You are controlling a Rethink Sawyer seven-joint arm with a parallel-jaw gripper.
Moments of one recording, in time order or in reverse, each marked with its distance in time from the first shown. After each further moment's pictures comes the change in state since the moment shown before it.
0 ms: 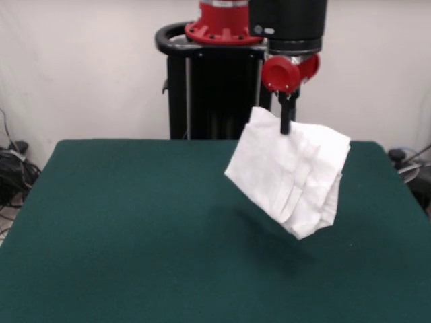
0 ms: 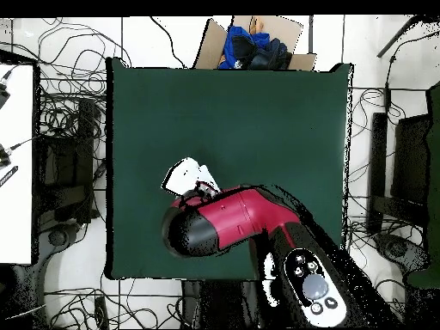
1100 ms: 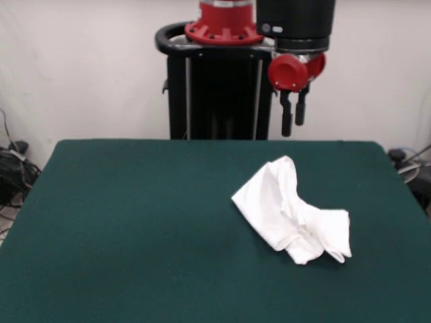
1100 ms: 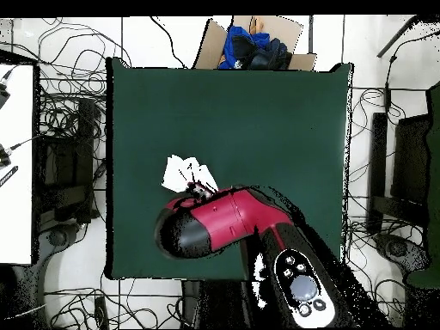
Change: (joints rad) arm 0.039 -0.009 -0.032 -0.002 0.007 0.000 0.000
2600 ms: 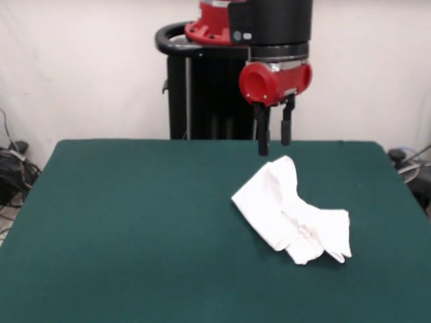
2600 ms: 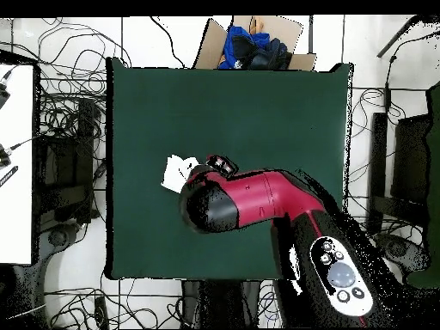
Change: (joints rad) arm -0.070 0.063 -0.002 -0.120 0.057 -0.041 0.000
